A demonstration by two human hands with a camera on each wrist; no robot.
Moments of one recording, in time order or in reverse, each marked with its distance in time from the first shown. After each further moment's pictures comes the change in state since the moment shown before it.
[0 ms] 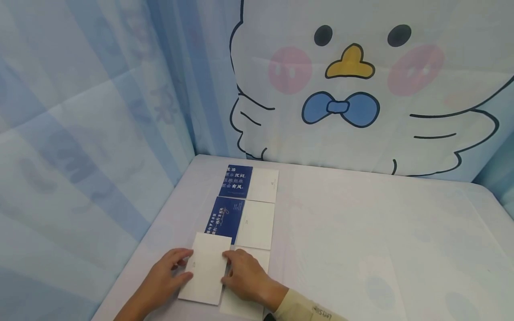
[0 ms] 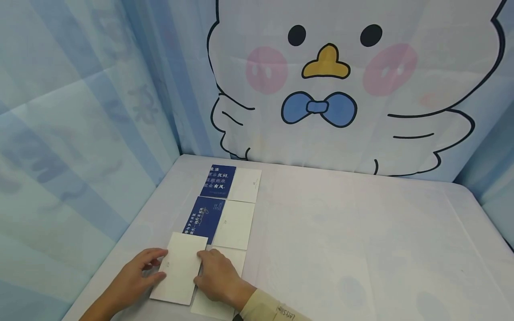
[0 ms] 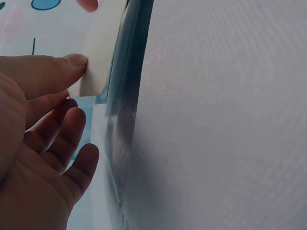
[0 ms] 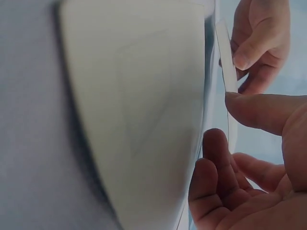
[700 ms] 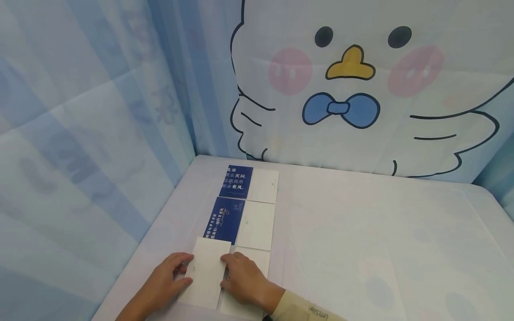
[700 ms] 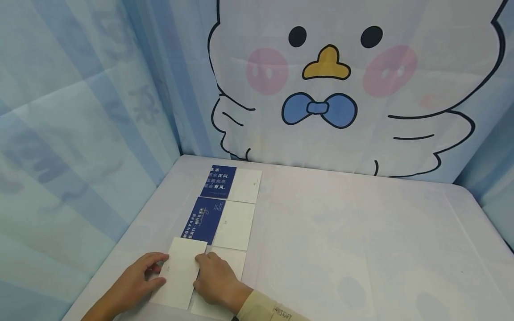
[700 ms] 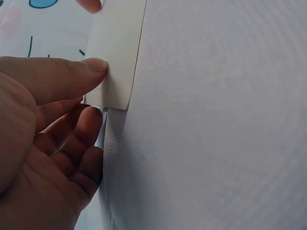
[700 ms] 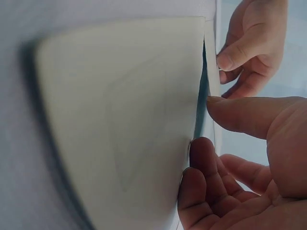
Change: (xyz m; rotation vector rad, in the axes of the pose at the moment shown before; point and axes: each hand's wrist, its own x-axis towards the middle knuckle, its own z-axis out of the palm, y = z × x) left_hand 0.000 -0.002 0.003 -0.013 -0.066 -0.058; right_hand 0.000 -0.004 0.006 -0.150 -0.011 -0.039
